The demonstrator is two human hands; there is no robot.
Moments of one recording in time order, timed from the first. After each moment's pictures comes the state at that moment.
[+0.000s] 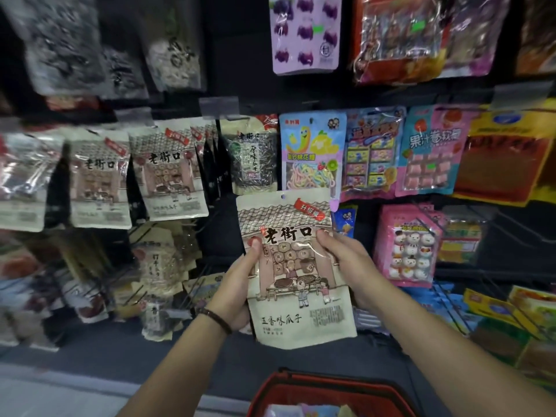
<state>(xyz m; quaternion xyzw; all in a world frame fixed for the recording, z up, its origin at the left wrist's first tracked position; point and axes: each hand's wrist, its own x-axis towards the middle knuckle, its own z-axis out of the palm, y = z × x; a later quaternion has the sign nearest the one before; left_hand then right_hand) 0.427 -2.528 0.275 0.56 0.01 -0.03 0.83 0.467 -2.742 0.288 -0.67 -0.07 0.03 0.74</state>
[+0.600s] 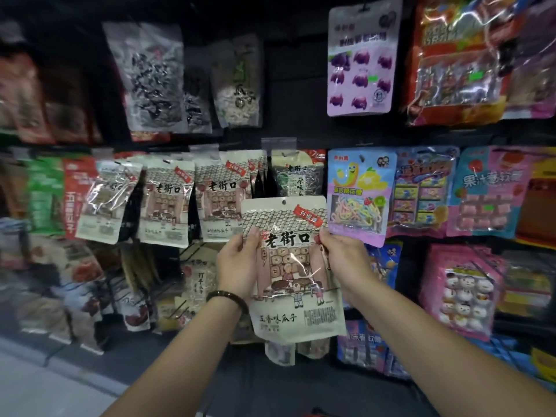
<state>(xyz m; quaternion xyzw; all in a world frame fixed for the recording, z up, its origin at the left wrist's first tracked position) 0.429 -2.454 0.350 0.64 0.08 0.28 0.71 0.474 -2.638 0.360 -0.72 -0.04 -0.08 0.69</state>
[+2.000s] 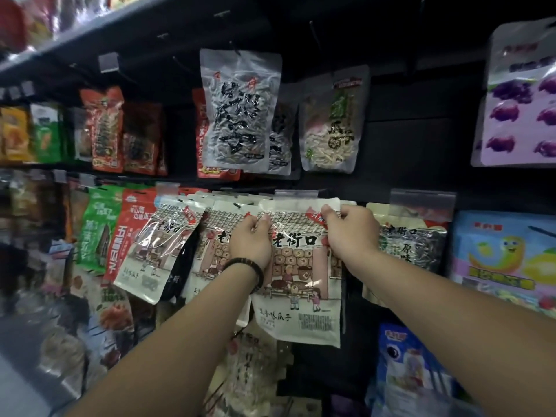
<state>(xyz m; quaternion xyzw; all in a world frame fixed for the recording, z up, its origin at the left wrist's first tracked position) 0.600 -2.236 0.437 0.71 0.13 0.41 0.56 0.657 -2.398 0.473 -0.79 -0.16 -0.26 0.53</state>
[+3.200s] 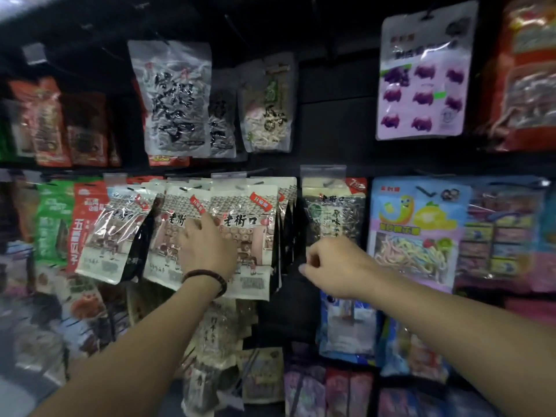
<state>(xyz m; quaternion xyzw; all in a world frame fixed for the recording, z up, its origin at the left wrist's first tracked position) 0.549 -2.305 0.406 0.86 0.25 0.40 0.19 0.558 -2.552 0.434 -0.94 -0.27 -0.10 0.17</state>
